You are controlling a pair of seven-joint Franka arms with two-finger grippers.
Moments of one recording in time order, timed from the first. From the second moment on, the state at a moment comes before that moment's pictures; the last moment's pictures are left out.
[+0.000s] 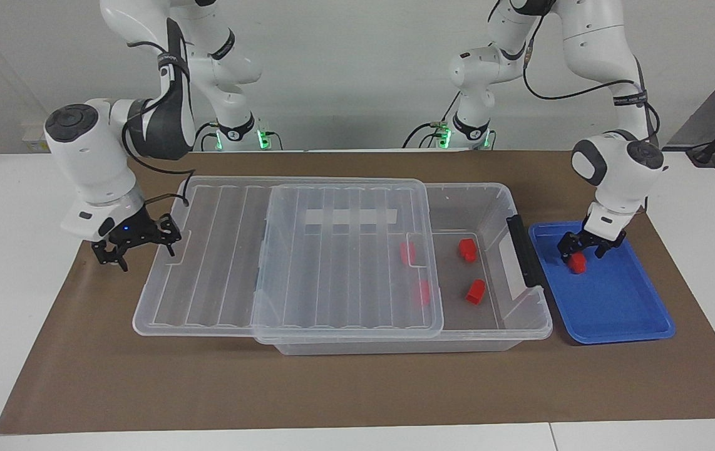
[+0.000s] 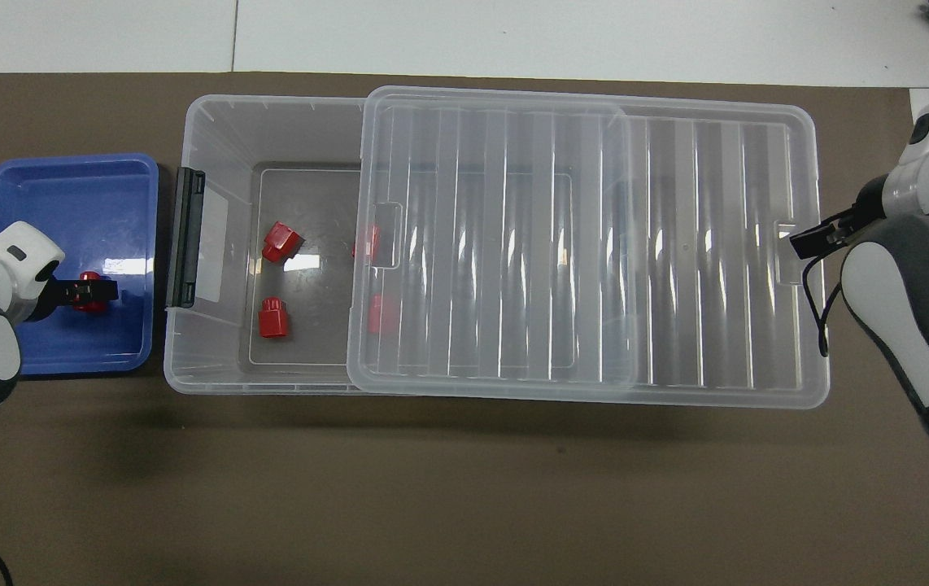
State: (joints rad) left arm 0.18 0.22 0.01 -2.18 0.03 2.55 0.10; right arm -0.08 0.18 -0.01 -1.80 -0.07 2.09 -0.54
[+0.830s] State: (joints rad) left arm 0.15 0.22 0.00 -2.10 0.03 2.38 0.04; right arm 0.02 0.07 0.00 -1.79 -0.07 1.92 -0.22
